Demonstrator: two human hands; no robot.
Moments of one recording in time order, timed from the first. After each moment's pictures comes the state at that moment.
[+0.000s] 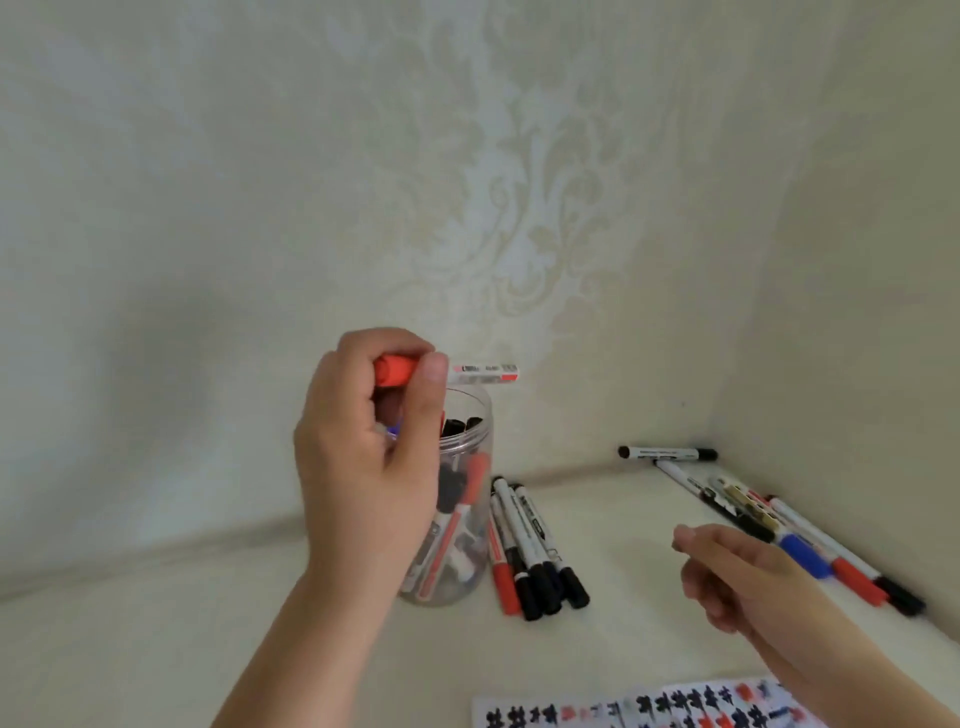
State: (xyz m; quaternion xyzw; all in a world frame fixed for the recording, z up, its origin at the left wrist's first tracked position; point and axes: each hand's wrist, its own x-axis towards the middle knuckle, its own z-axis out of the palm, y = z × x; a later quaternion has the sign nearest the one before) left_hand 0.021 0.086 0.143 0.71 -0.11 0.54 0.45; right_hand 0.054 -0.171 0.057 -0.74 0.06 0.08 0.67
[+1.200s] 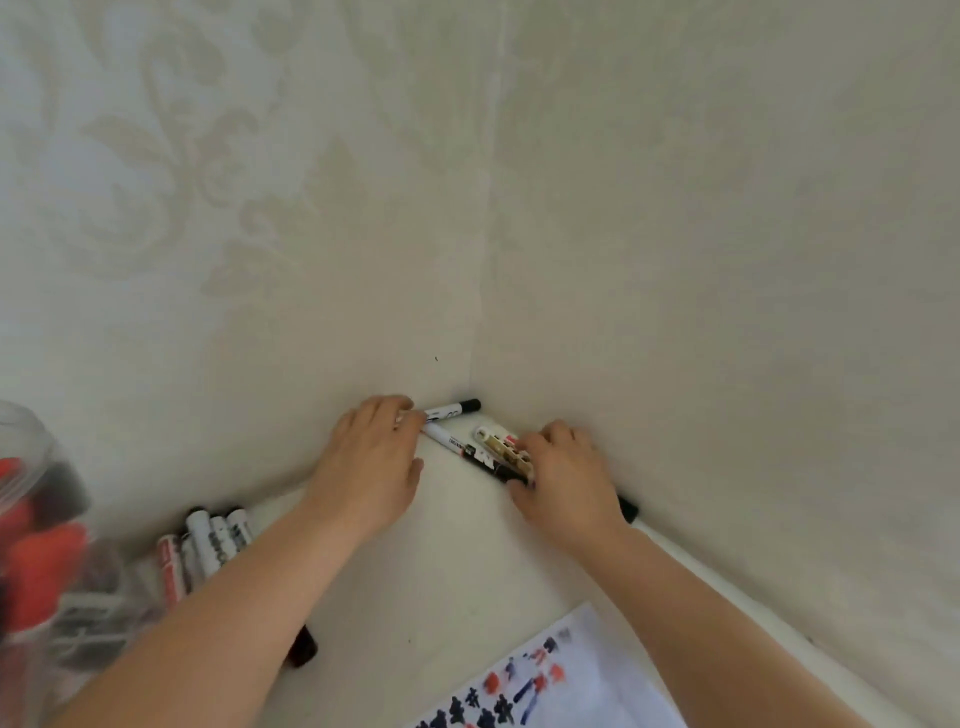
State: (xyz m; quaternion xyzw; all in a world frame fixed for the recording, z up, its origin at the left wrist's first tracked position) left_hand 0.199 -0.076 0.024 0.93 -0.29 0.19 0.11; right_hand 0.135 -0.265 0.019 -0.99 0.07 -0.13 0.05
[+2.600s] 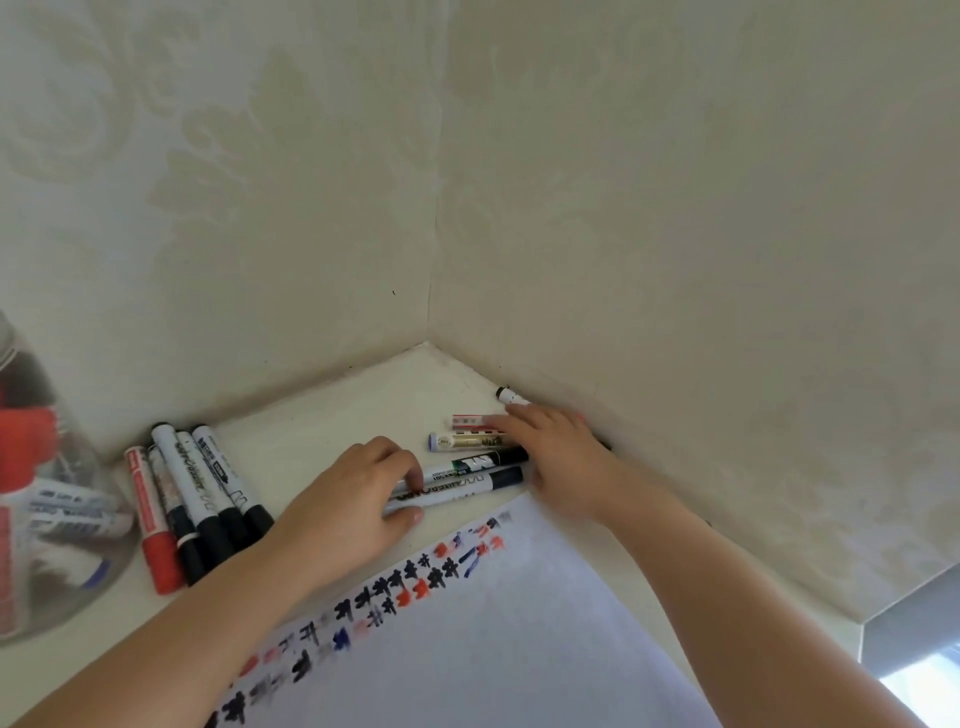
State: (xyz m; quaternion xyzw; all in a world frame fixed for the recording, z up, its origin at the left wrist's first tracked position) left_hand 0.097 -0.068 0.004 0.90 -0.37 0.03 0.22; right_hand 0.066 -0.301 0.015 -1.00 -0.07 -0.03 0.04
